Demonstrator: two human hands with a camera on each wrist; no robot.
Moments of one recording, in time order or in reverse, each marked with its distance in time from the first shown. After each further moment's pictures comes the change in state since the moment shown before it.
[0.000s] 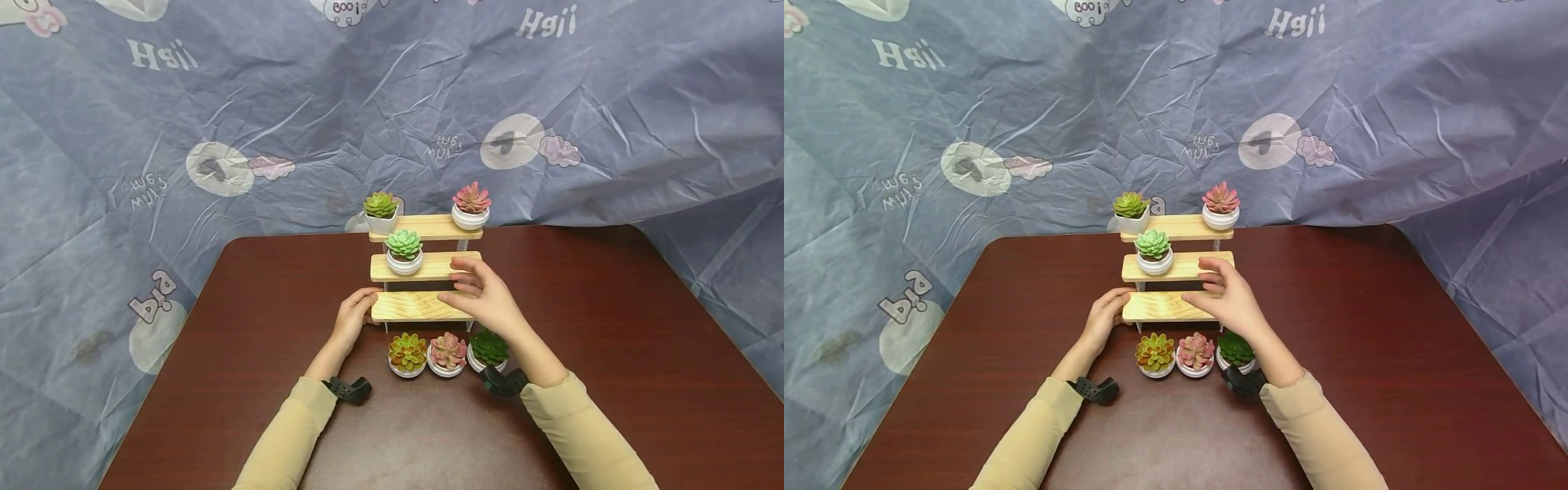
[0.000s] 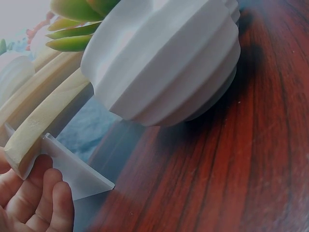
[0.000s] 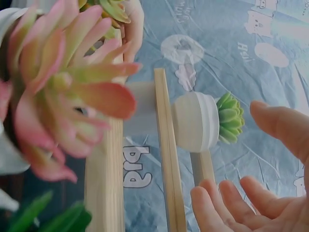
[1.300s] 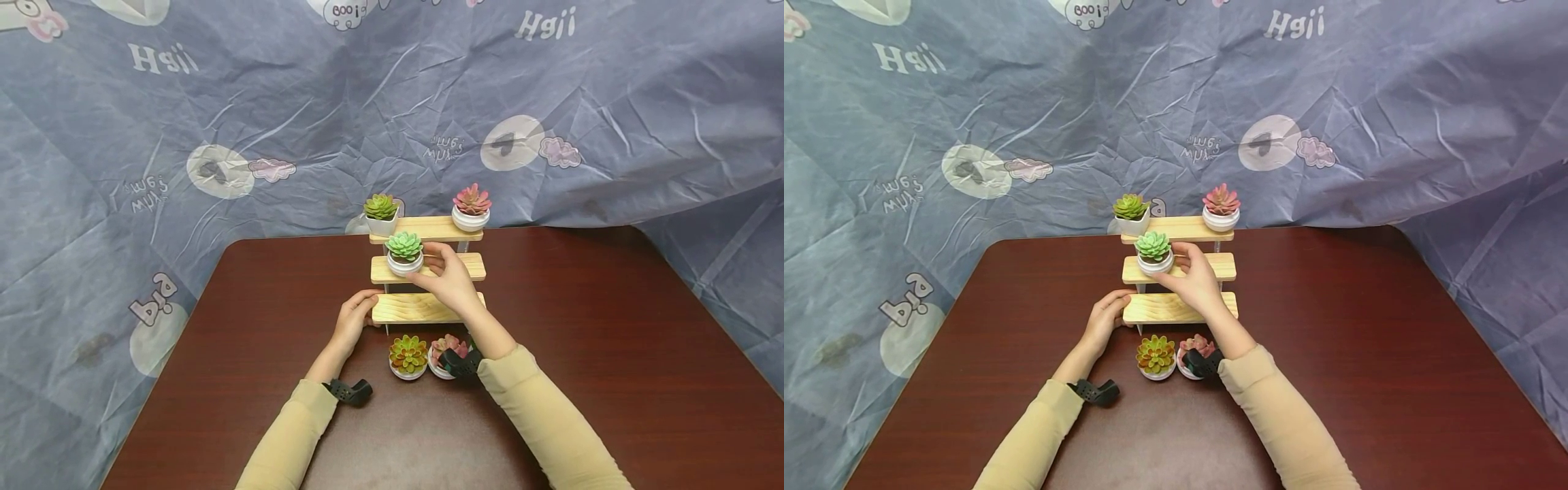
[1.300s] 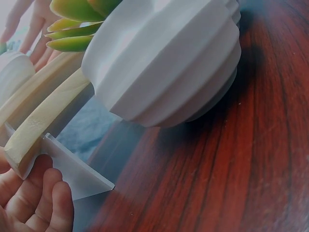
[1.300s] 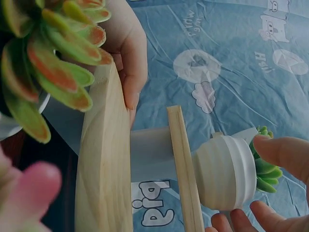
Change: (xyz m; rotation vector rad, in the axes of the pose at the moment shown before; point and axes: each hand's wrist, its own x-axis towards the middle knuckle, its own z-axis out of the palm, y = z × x) left_hand 0.000 0.000 0.000 0.002 0.006 -0.010; right_hand 0.050 -0.011 0.045 0.049 0.100 0.057
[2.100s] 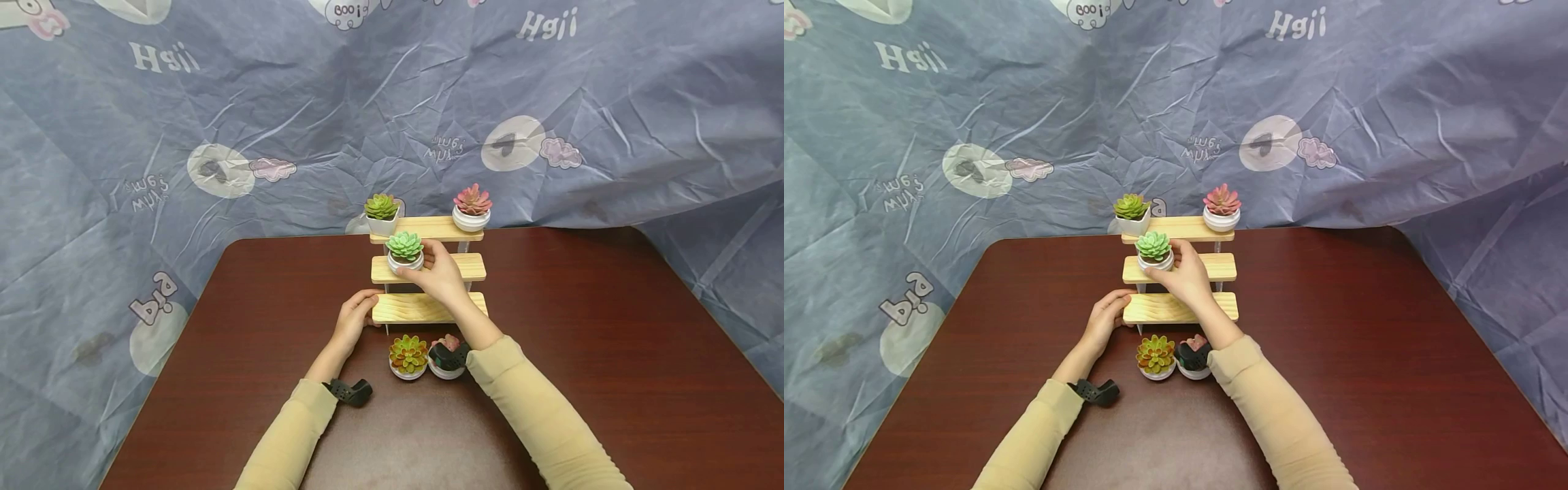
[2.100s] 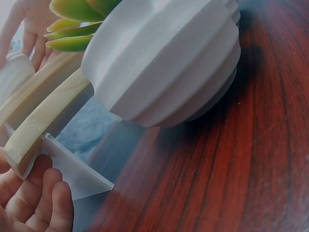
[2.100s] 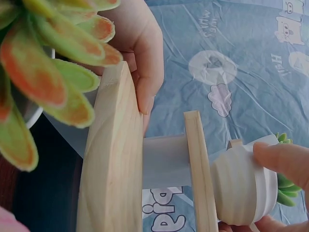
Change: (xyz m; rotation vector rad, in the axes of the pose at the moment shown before) left_hand -0.001 0.001 0.000 0.011 -0.001 0.012; right_hand 0.014 -0.001 0.015 -0.105 0.028 0.025
